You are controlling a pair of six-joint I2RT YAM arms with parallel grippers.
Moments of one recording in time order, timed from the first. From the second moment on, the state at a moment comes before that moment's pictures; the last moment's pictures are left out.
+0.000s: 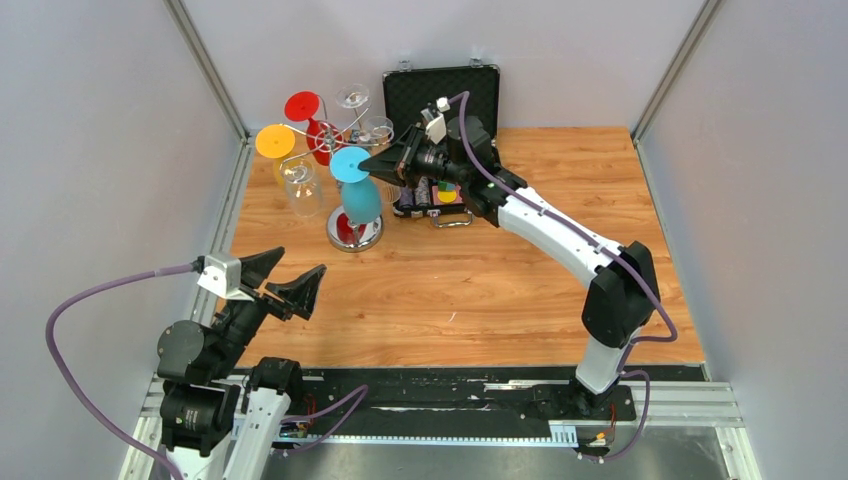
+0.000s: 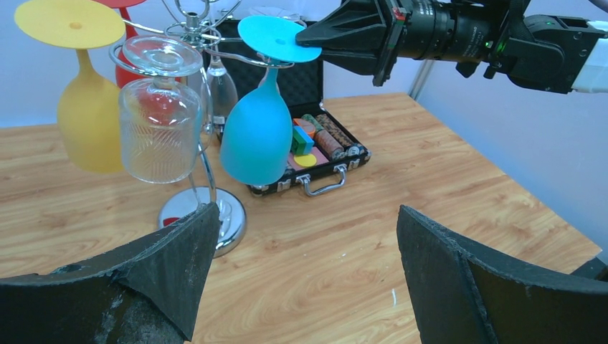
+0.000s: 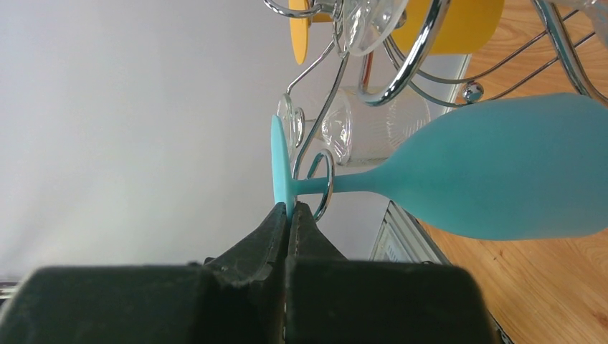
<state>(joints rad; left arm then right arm) -0.14 0.16 0.82 -0.50 0.31 -0.26 0.71 1.78 1.61 0.11 -0.47 1.33</state>
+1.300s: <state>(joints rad) -0.14 0.14 0.82 -0.51 0.31 -0.26 0.75 1.84 1.68 0.10 -0.45 1.36</state>
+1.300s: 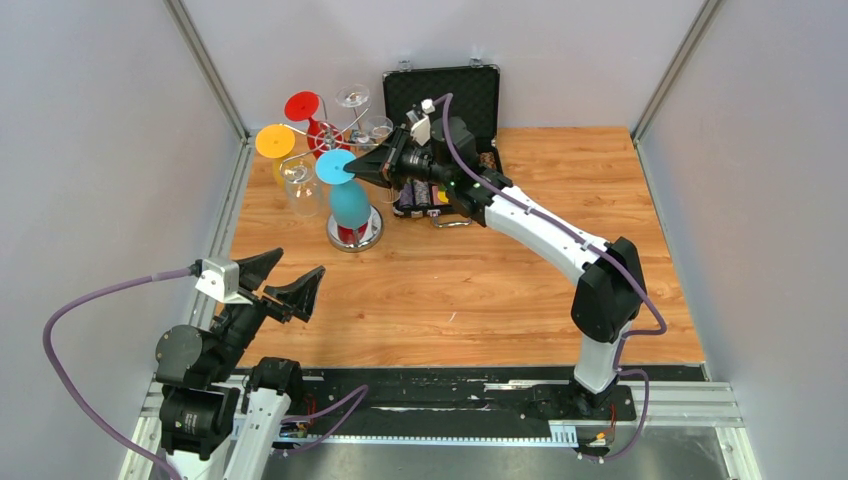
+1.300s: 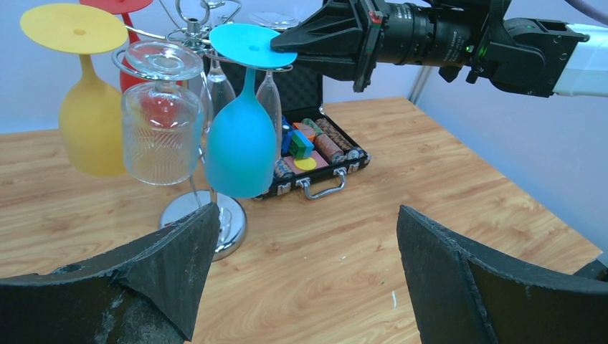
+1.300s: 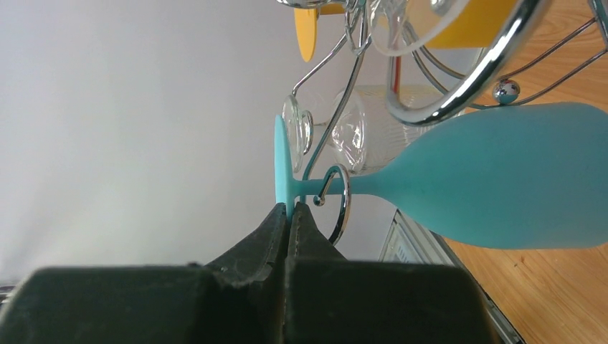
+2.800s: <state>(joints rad) -0.14 0.15 0.82 -0.52 0.28 -0.26 0.74 1.57 1.38 0.12 -0.19 1.40</state>
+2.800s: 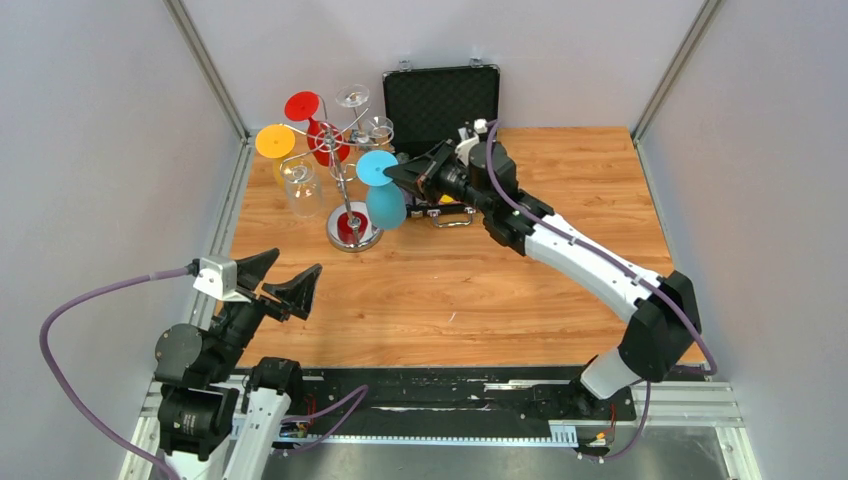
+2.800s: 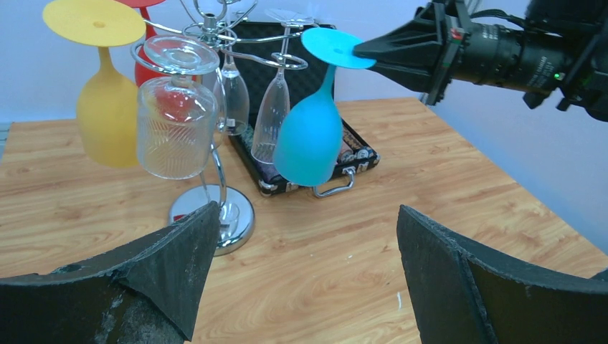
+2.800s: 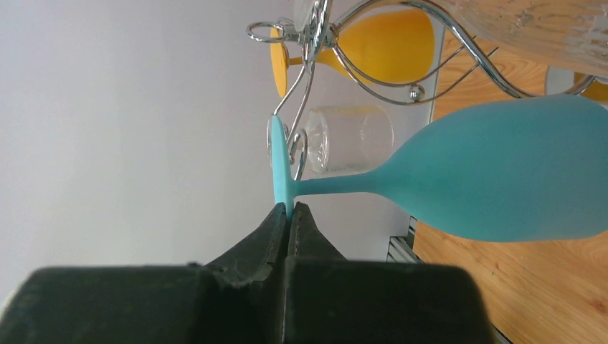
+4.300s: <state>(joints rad) -0.15 0.53 0.88 -0.40 0.90 -0.84 0.88 0.83 0.90 -0.05 -0.50 0.38</state>
